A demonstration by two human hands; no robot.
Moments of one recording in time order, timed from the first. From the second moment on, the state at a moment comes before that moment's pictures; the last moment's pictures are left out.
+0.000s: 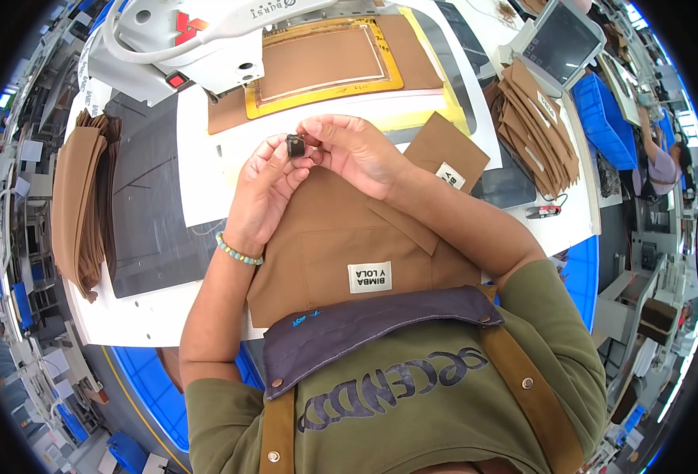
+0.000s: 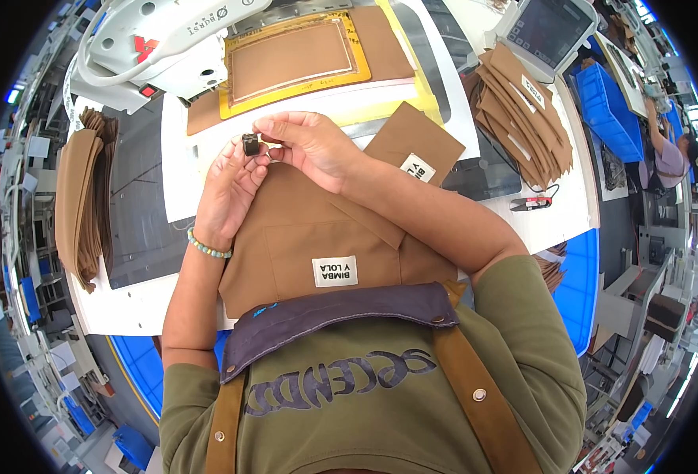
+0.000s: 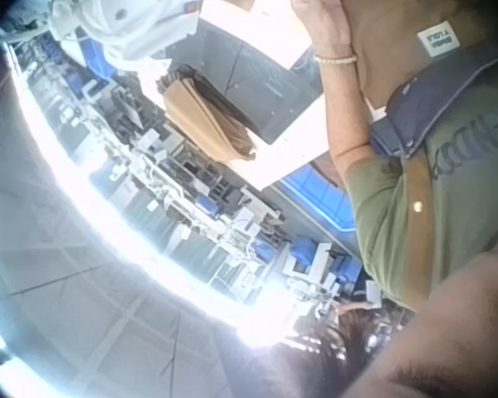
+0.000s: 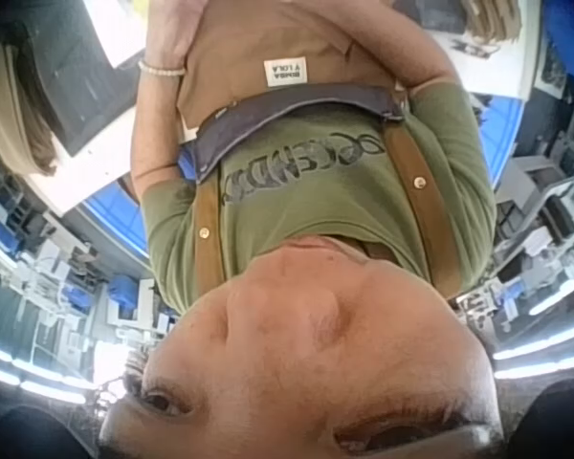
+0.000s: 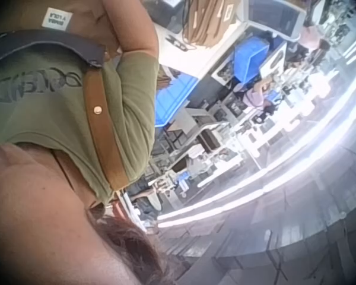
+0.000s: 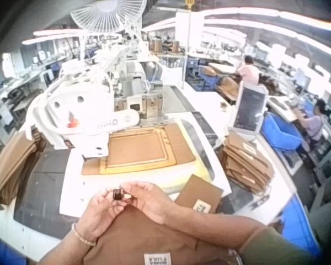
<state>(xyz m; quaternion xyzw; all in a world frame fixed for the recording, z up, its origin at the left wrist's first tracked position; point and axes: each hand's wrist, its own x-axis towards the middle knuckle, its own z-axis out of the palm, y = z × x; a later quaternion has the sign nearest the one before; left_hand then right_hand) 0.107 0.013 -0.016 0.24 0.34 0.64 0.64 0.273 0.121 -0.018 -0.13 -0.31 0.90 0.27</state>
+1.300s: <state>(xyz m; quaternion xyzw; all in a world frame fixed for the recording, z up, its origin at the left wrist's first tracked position) 0.106 0.010 -0.011 0.22 0.34 0.66 0.64 0.271 0.114 0.005 -0.21 -0.47 0.78 0.36</state>
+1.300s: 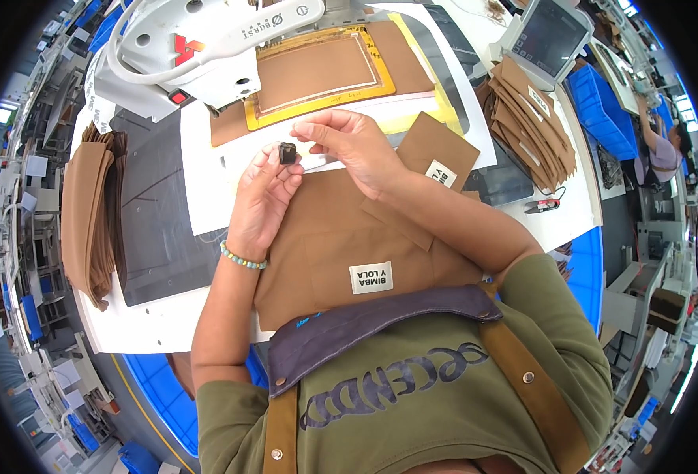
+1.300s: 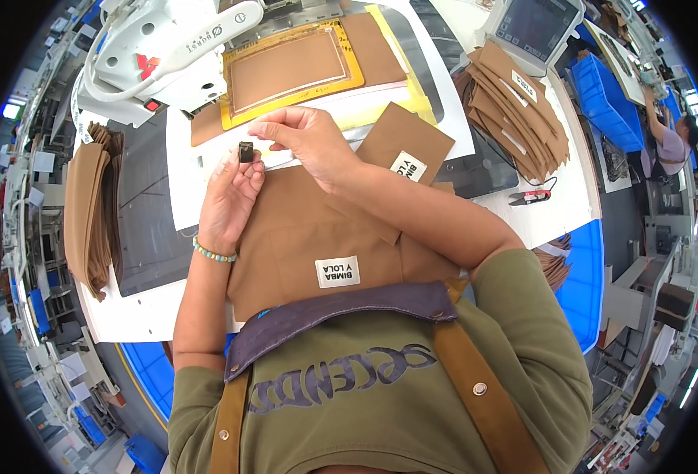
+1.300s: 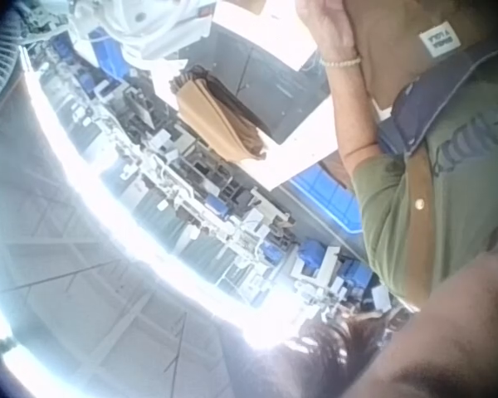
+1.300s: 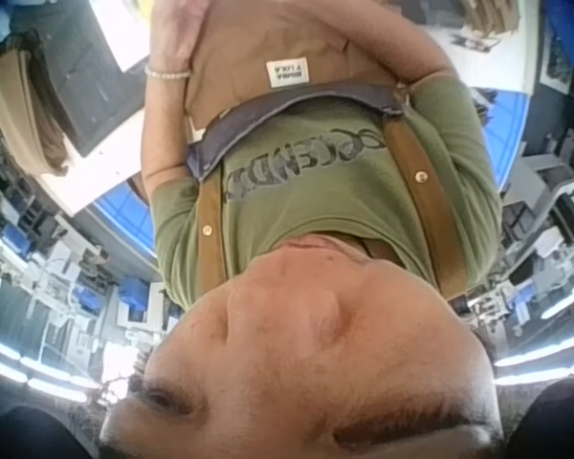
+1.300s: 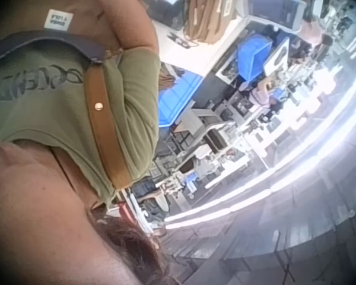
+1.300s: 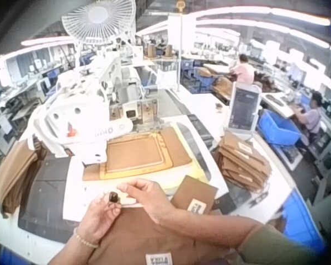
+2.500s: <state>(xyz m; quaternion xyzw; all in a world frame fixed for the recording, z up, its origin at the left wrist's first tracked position) 0.109 0.012 -0.013 0.23 0.33 0.66 0.64 0.270 0.113 0.000 -0.20 -0.53 0.72 0.40</state>
